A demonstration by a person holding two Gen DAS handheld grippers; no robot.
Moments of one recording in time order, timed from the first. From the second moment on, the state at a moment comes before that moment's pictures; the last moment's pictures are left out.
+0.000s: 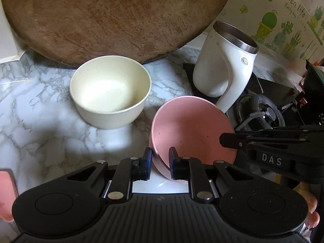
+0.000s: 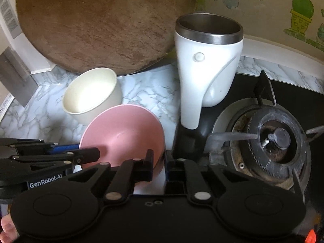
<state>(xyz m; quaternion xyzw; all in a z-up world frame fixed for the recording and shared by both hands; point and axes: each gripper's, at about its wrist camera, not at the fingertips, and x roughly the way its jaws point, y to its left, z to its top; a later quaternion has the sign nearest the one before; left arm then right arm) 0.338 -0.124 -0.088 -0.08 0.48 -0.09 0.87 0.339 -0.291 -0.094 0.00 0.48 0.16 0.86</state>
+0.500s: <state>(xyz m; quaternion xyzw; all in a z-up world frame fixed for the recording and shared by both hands) 0.245 -0.073 -0.061 -0.11 0.48 -0.07 0.87 0.241 -0.247 -0.080 0.00 0.47 0.19 0.86</state>
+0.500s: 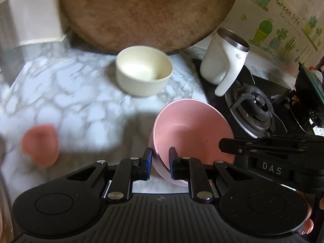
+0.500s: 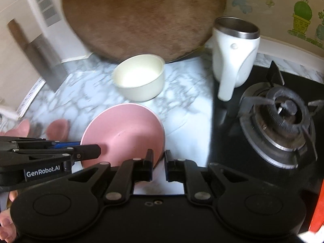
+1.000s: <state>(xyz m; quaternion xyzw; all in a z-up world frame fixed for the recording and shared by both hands) 0.162 -0.039 -0.068 -0.10 0.51 -0.06 0.85 0.165 -0.216 -0.091 0.00 0.49 0.19 0.85</state>
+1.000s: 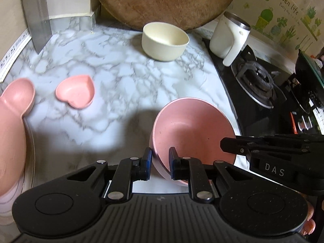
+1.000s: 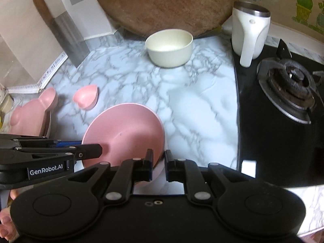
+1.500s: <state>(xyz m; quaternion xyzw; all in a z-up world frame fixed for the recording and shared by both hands) 0.146 -0.041 -0.079 -0.09 0.53 -0.07 0.84 0.148 -0.216 -0.099 0.00 0.51 0.18 0.84</state>
